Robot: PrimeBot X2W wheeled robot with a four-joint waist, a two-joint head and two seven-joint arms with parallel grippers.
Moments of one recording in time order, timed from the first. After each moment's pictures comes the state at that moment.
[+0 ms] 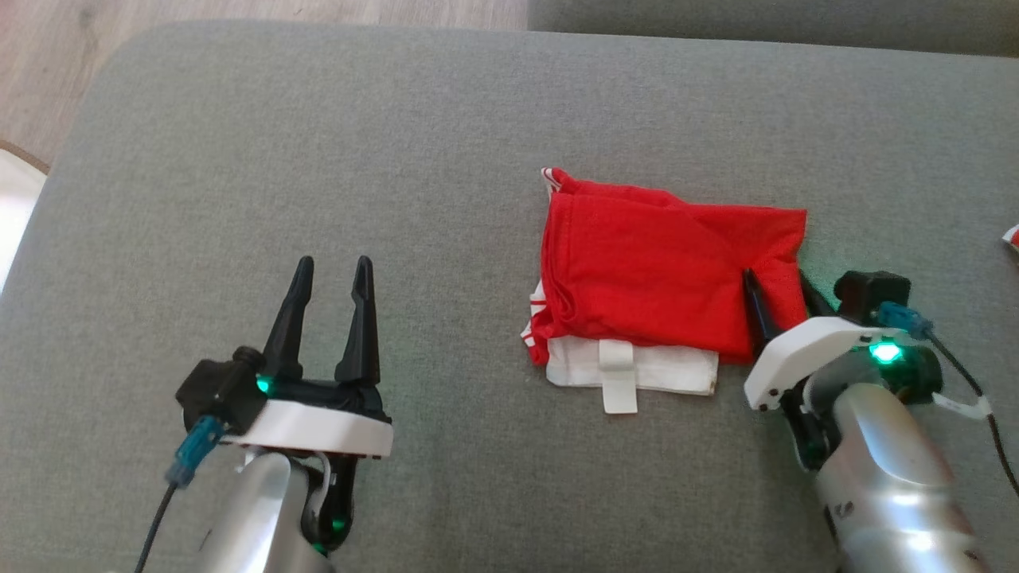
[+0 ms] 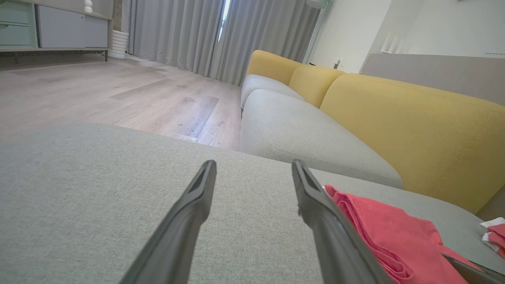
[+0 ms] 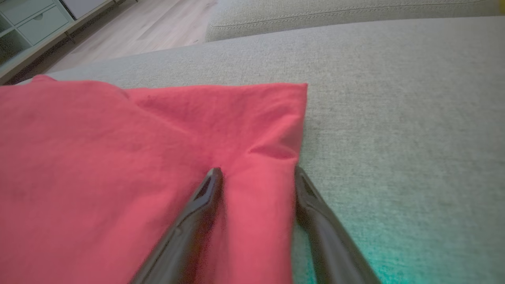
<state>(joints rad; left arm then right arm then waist) -0.25 0.05 -0.23 0.32 -0.39 -0.13 -0.25 -0.49 -0.06 0.02 0.88 0.16 0.13 -0.10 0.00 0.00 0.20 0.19</state>
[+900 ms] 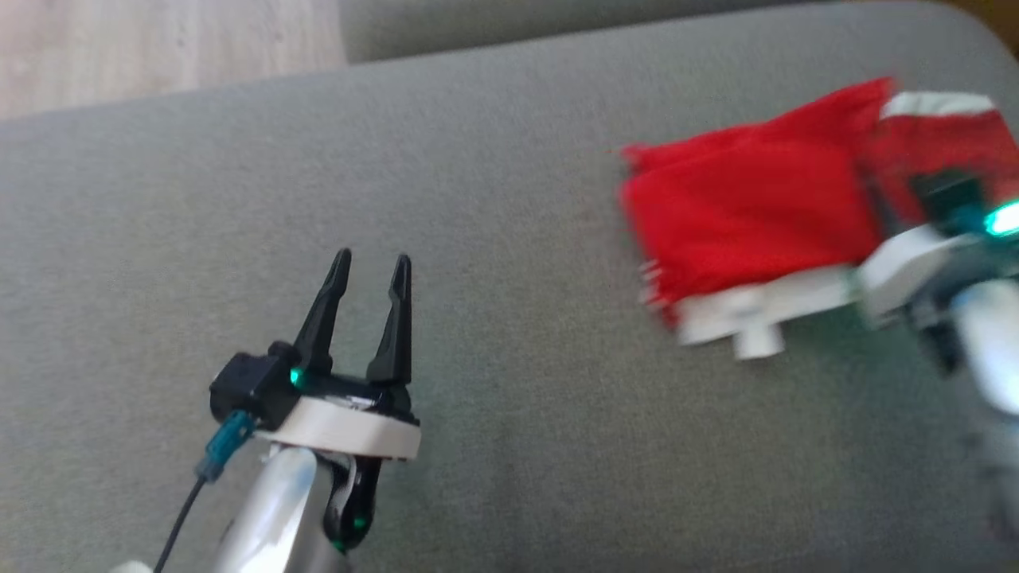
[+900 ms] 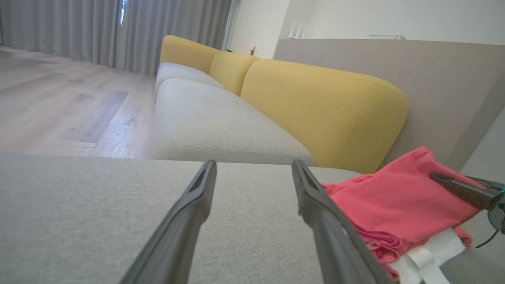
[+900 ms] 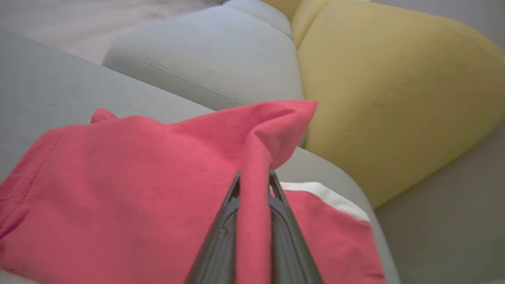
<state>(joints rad) -0.26 0.05 -0.30 0.30 -0.37 -0.13 -0.25 -0.61 -0.35 0.22 0.71 -0.06 0.13 -0.10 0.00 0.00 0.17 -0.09</state>
